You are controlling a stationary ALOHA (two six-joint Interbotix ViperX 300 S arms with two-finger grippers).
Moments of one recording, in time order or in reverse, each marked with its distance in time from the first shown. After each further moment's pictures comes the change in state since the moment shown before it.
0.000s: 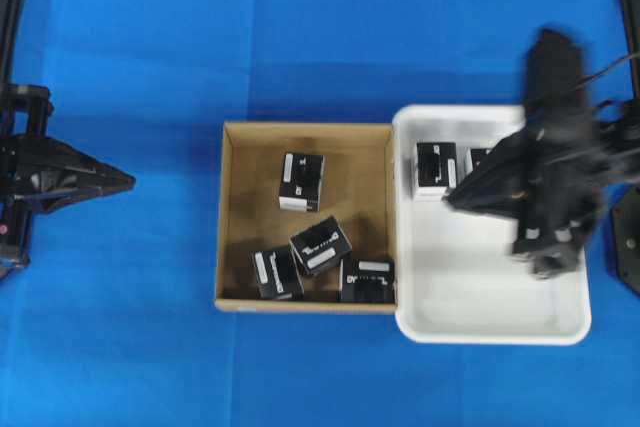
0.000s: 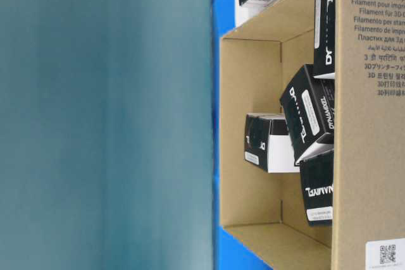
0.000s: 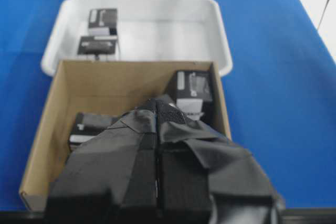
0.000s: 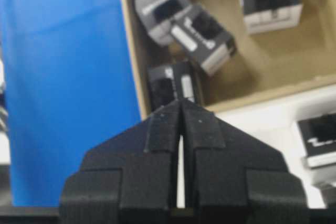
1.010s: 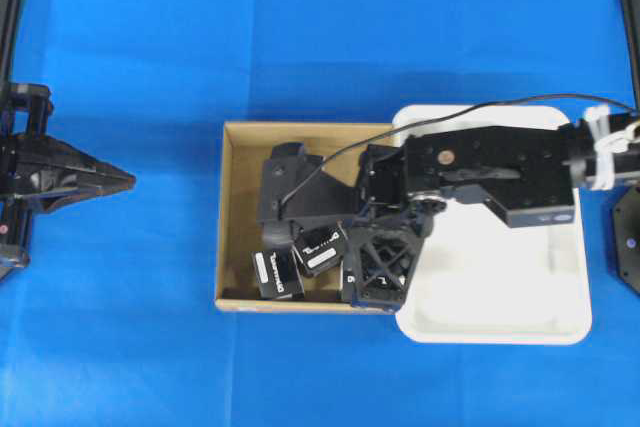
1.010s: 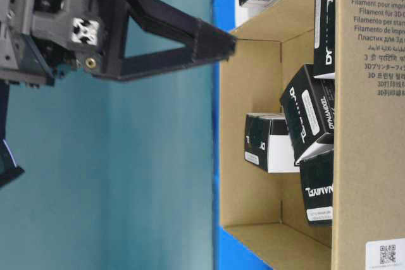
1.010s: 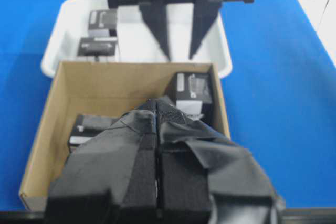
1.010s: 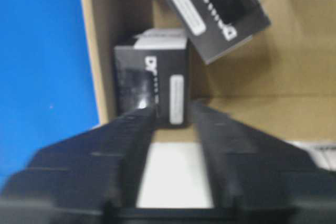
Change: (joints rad) left arm 0.000 0.000 -0.003 0.000 0.002 -0.003; right arm 0.018 0.632 -0.442 0.000 0.373 -0.222
